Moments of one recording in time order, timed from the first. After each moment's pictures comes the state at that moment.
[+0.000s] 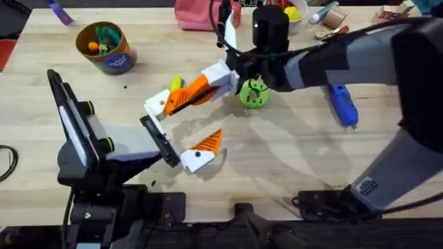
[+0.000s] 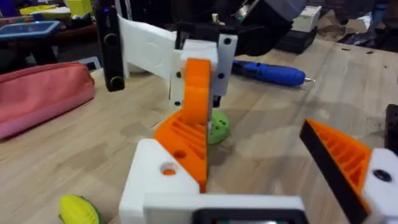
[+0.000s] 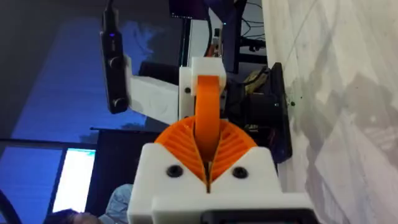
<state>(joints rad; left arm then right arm) -0.01 0.01 0.01 -0.09 0.95 0.07 0.52 1.95 1.01 0.68 -1.56 1.16</state>
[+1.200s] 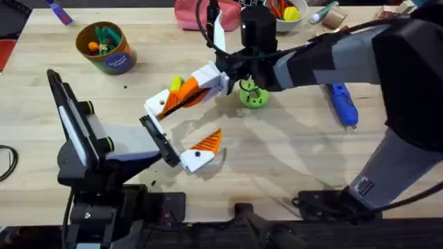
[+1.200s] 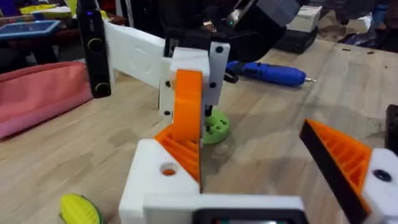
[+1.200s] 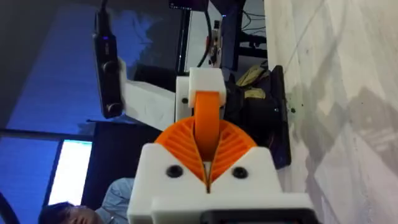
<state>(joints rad) -0.01 0.01 0.01 -0.09 0.95 0.07 0.57 2.00 1.07 0.68 -1.54 1.15</state>
